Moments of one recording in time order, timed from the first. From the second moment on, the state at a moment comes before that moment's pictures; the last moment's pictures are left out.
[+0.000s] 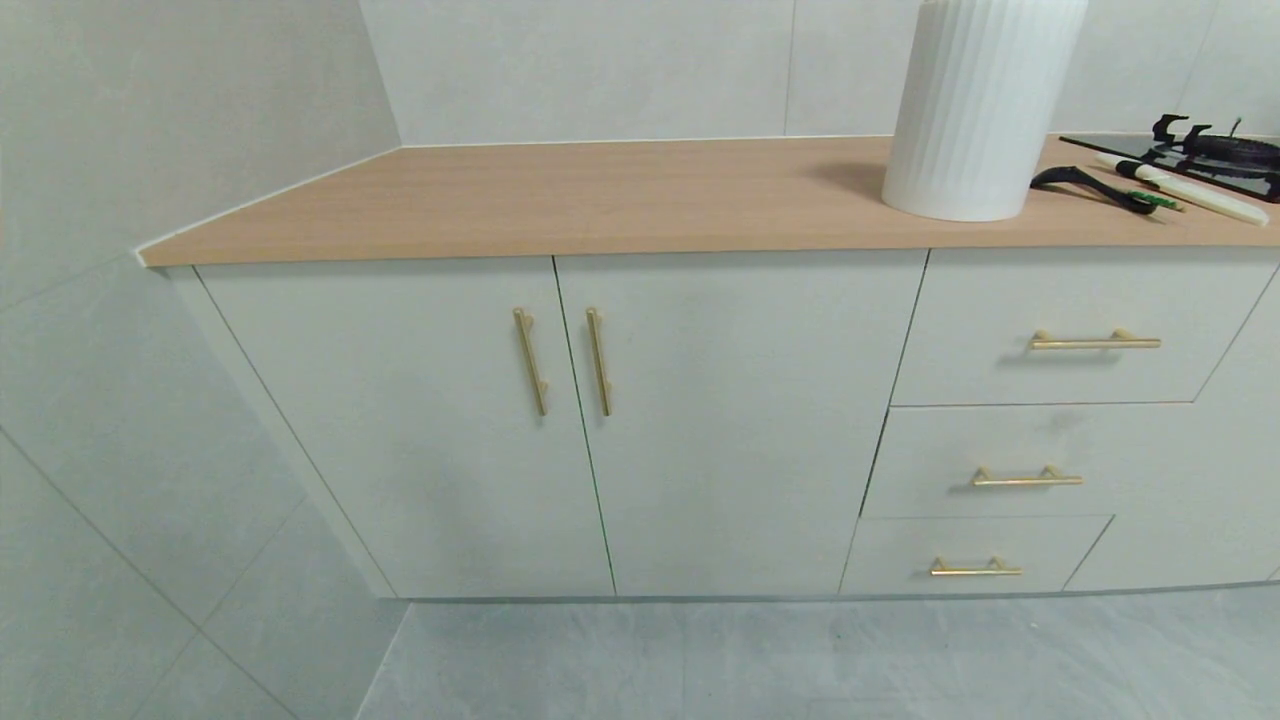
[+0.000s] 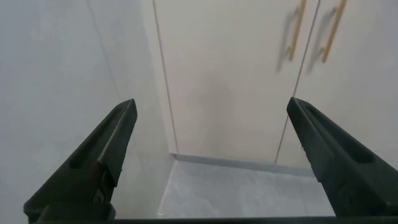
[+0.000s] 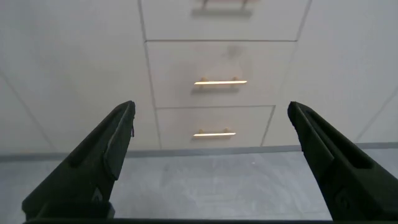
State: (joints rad) left arm 0.00 0.00 -0.10 0.01 0.17 0.04; right arm 0.00 0.00 -0.01 -0.04 -0.07 -0.04
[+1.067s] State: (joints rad) left arm 0.00 0.00 0.00 0.00 0.01 0.00; right arm 0.00 0.00 0.00 0.00 0.02 -0.03
